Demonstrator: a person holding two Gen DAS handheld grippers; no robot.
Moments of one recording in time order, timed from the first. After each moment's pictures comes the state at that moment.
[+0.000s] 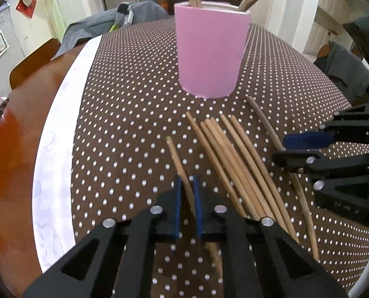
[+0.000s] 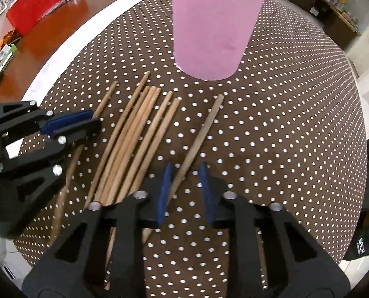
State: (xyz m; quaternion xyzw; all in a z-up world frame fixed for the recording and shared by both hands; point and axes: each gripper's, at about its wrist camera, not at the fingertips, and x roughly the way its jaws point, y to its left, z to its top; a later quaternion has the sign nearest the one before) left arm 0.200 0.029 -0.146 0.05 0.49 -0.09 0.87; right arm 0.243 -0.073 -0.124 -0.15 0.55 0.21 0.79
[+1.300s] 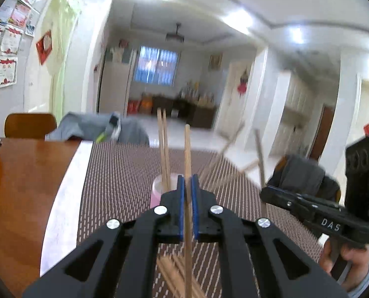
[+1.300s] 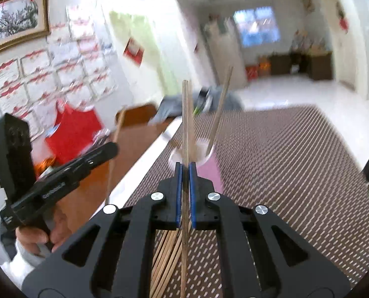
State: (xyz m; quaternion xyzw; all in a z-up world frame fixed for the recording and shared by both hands) left arm 0.171 0.038 -0.008 -0.08 0.17 -0.16 0.97; right arm 0.172 -0.216 0.015 0.10 0.21 0.24 0.94
